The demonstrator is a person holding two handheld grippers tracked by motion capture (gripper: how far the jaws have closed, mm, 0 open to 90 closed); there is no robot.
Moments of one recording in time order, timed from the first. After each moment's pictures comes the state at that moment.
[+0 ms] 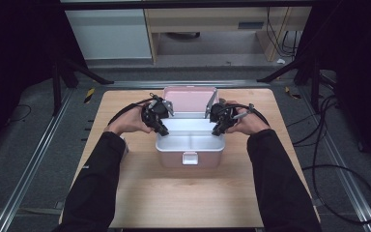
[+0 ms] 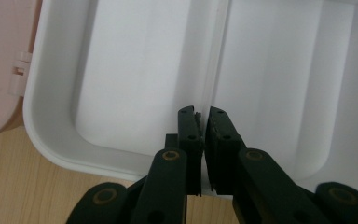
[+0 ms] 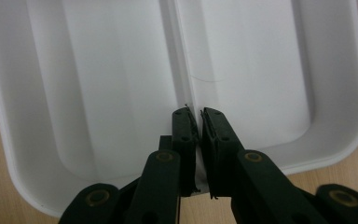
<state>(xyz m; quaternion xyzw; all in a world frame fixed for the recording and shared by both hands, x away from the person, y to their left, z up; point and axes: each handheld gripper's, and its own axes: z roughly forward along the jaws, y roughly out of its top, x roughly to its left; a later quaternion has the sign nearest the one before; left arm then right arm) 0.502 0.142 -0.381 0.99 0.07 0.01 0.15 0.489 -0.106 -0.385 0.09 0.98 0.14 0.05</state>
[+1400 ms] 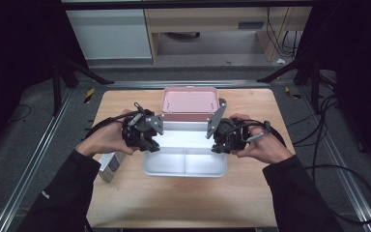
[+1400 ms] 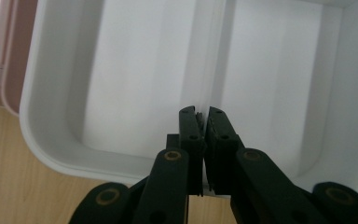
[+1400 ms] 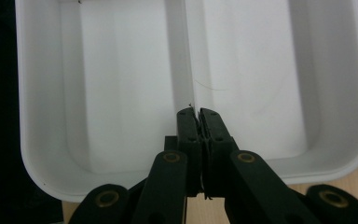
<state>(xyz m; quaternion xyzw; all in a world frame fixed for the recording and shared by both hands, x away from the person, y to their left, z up) 0.379 0.155 -0.312 0.98 0.04 0.04 0.16 0.368 -0.104 -0.314 0.05 0.98 0.19 0.08</state>
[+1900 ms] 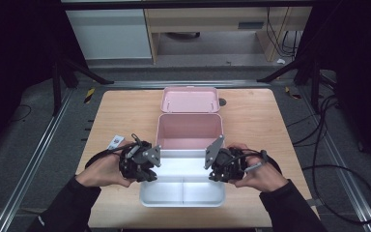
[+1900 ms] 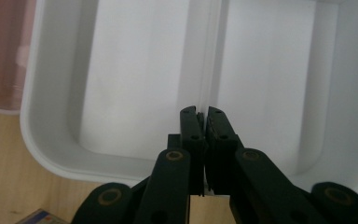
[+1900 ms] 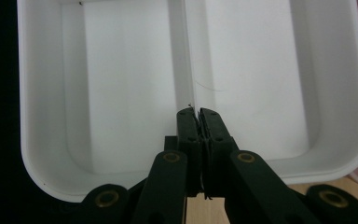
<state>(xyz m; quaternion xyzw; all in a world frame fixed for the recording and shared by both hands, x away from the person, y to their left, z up) 0.327 0.164 -0.362 0.99 0.05 0.01 0.16 0.321 -0.098 -0.364 0.04 0.98 0.20 0.04</state>
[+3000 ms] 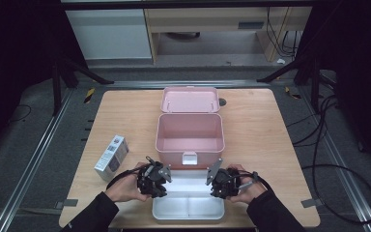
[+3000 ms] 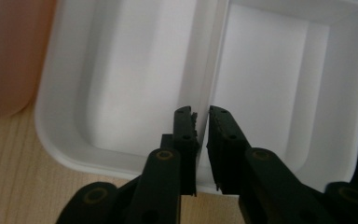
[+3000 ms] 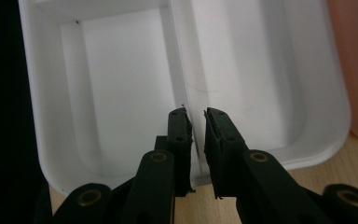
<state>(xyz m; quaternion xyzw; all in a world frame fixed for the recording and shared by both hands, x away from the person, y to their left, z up) 0.338 0.152 -0.468 0.98 0.09 -0.01 0.18 0.328 -0.110 -0.475 0.09 0.98 0.19 0.02</state>
